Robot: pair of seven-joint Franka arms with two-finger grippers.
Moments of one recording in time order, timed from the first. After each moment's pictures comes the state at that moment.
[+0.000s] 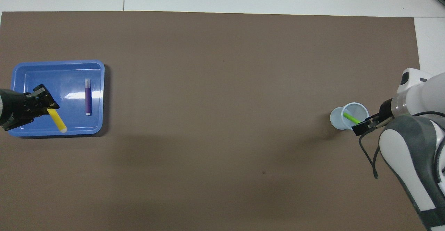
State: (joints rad) left arm 0.38 -0.23 -0.31 -2.06 -0.16 1.98 -0.44; right arm -0.32 -0.10 0.28 -2.11 -0.01 1.91 -0.47
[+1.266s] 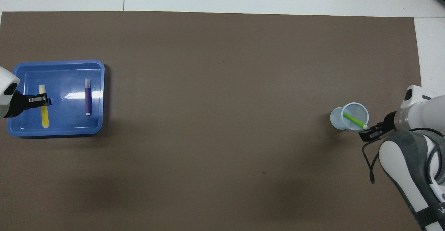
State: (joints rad) left arm 0.48 -0.01 -0.31 -2.15 -0.06 2.33 0.07; right arm -0.40 -0.13 0.28 -2.28 -0.01 2.11 -0.51
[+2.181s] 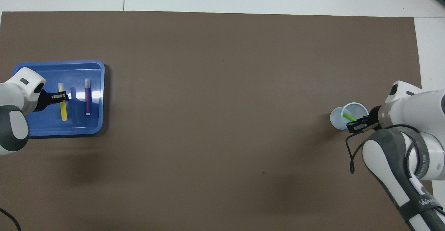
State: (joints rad) left arm 0.49 0.24 -0.32 -2.15 0.00 2.57 0.05; right arm -0.36 -0.08 0.30 -2.28 -0.01 2.22 -0.42
